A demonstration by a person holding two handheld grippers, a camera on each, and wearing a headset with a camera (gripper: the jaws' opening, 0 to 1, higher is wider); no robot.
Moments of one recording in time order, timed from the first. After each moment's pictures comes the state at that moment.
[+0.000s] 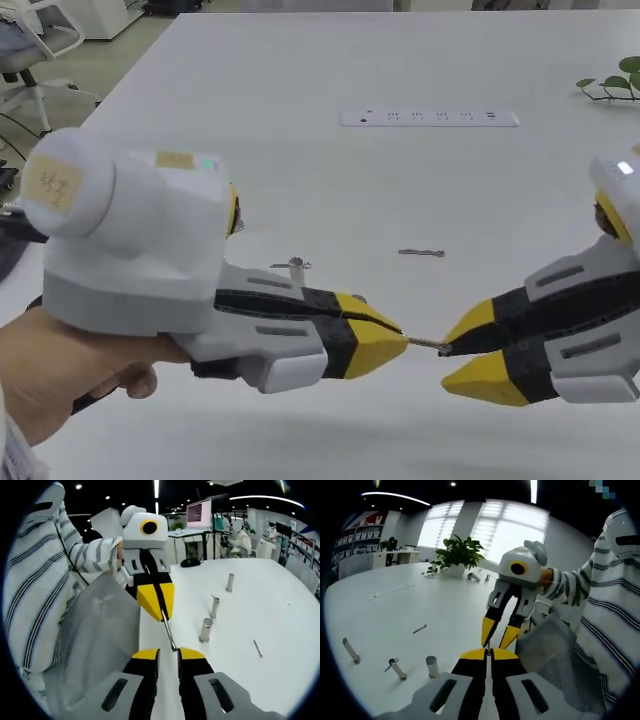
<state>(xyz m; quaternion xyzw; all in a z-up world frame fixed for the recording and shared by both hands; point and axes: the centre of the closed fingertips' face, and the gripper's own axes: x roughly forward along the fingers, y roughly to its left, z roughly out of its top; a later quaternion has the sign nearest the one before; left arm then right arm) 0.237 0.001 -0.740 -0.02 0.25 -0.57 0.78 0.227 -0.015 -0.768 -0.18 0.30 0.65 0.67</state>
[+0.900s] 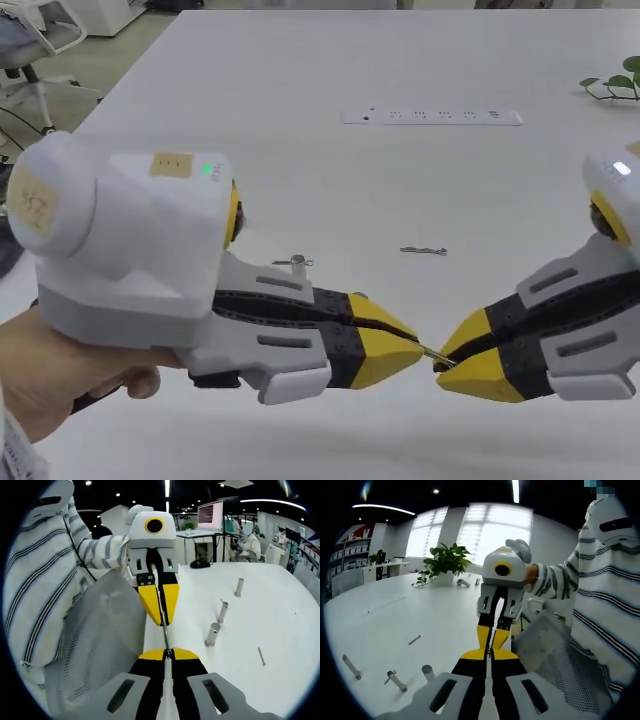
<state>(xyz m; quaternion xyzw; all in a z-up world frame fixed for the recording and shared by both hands) 0.228 -0.004 -0.733 0.01 0.20 -0.61 0.77 0.214 -0.007 -0.765 -0.20 0.29 0.68 0.64</state>
